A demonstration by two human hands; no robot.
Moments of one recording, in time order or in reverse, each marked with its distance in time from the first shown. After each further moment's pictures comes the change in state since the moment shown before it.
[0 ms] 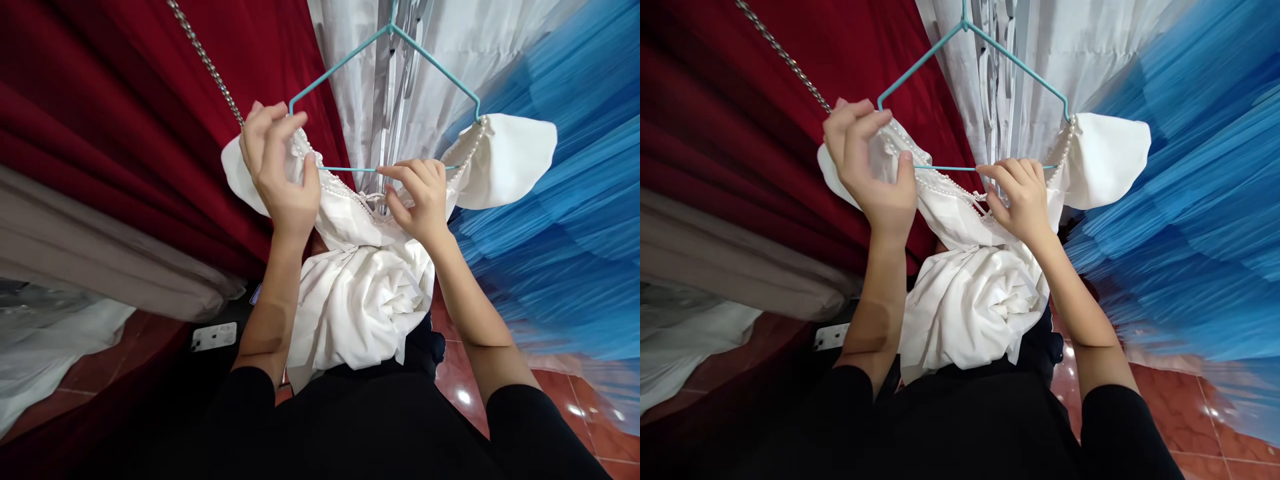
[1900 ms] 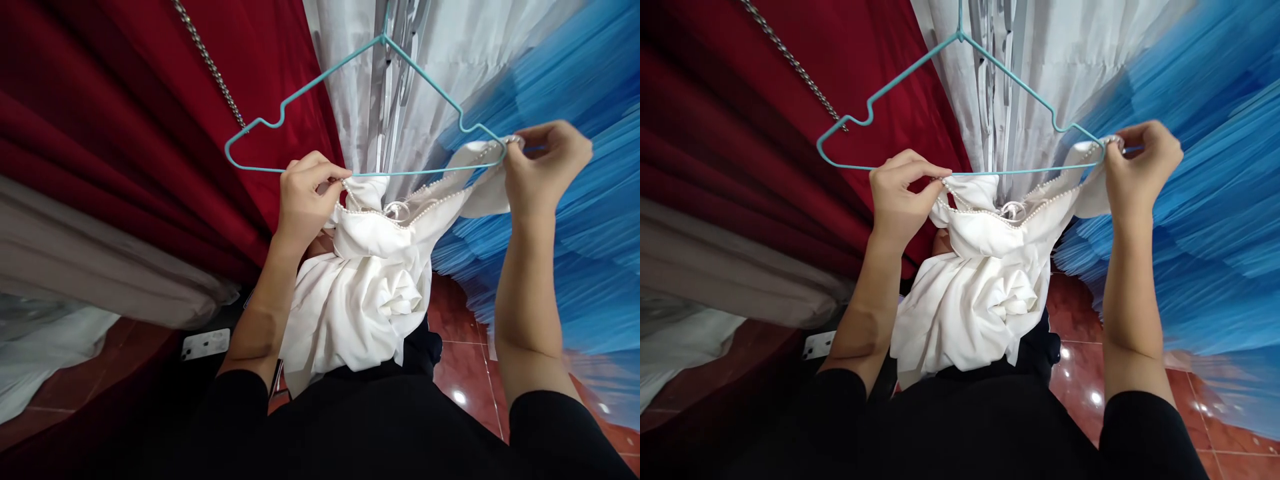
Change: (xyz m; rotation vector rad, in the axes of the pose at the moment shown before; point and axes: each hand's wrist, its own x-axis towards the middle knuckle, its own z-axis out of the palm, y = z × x) left_hand -0.002 0.022 -0.003 -0.131 -0.438 -0.198; right_hand 0.025 0.092 -0.108 -0.275 0.379 0.560
